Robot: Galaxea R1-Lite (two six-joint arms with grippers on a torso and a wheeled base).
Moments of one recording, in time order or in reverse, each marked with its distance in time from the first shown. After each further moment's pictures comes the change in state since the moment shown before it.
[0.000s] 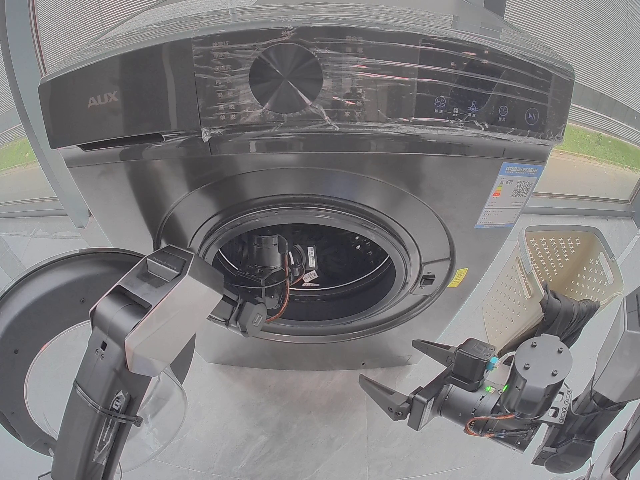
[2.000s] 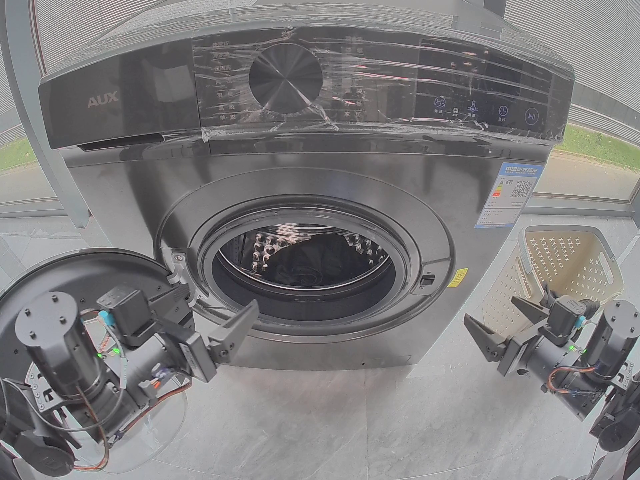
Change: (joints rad) left arm -0.227 -1.123 1.423 -0.315 0.068 -0.053; right arm -0.283 -0.260 0.159 0.010 -0.066 -0.053
